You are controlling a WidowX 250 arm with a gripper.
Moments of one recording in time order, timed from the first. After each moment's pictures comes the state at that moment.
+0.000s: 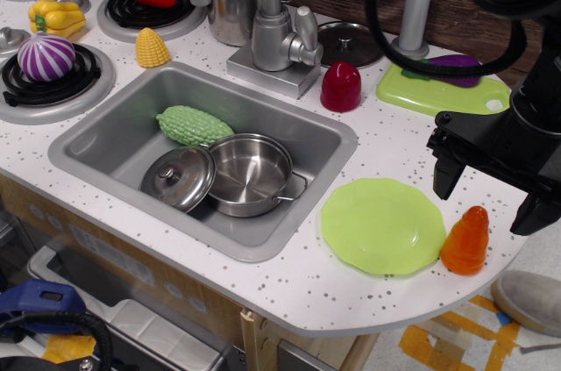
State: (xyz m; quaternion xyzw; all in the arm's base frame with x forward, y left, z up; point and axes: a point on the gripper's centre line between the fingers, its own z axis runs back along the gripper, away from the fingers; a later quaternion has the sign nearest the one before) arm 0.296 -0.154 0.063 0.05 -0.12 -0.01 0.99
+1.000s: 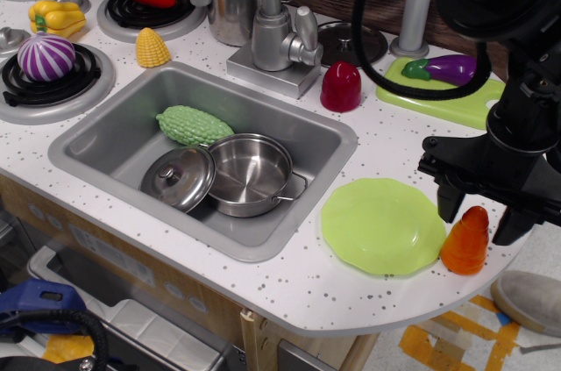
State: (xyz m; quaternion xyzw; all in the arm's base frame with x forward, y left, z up) arm 0.301 -0.153 0.040 0.01 -0.11 0.00 0.99
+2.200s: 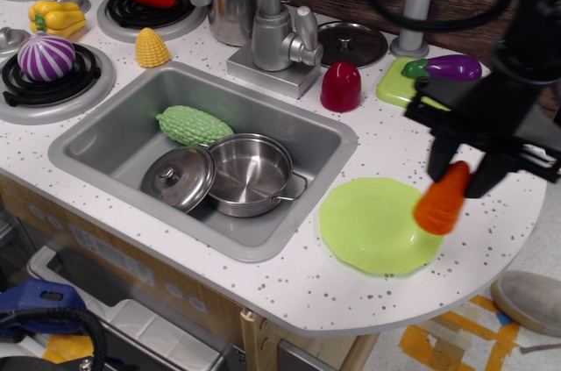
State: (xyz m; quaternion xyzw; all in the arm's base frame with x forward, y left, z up) arm 0.294 -0.124 0.072 0.07 -0.08 -0.01 0.99
